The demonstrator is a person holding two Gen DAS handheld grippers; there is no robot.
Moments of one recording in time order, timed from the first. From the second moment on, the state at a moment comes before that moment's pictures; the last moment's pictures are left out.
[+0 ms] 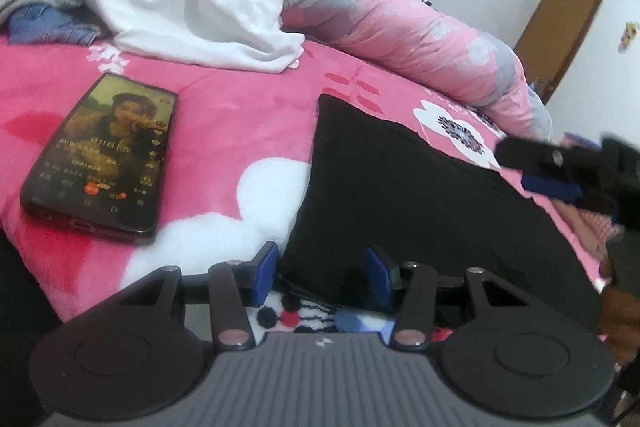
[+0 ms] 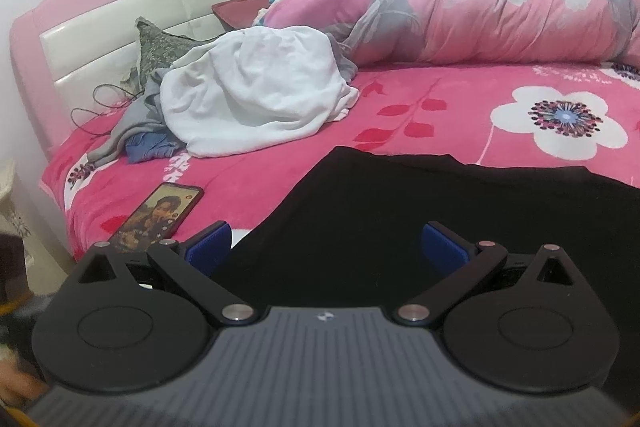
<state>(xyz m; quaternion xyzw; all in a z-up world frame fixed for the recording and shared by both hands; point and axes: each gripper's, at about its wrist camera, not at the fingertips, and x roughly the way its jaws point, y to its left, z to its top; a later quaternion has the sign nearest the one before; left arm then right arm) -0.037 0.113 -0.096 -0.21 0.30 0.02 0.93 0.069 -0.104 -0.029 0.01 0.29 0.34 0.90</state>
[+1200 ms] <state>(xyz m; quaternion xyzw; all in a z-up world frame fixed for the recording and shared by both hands) -0.039 0.088 -0.081 -0.13 0.19 -0.10 0.97 0.205 0.063 -0.067 -0.18 0.47 0.34 0.80</state>
